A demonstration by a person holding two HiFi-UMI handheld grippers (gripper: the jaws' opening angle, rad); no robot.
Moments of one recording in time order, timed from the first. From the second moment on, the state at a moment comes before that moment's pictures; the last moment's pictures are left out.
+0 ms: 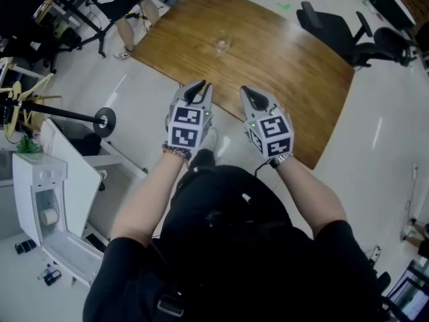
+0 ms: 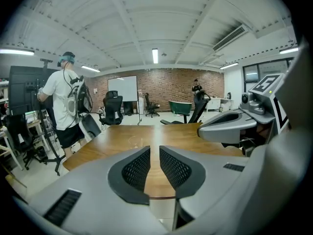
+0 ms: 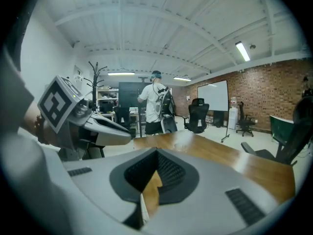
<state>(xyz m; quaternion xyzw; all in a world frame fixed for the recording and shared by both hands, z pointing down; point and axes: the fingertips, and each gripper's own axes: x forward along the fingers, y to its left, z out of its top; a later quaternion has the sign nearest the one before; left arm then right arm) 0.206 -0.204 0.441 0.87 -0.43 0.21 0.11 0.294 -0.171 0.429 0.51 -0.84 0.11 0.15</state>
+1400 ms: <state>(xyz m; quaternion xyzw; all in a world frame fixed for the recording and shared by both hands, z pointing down) 0.246 -0.369 0.573 0.87 -0.36 0.29 0.16 0.320 -0.258 0.476 0.59 -0.76 0.20 0.19</state>
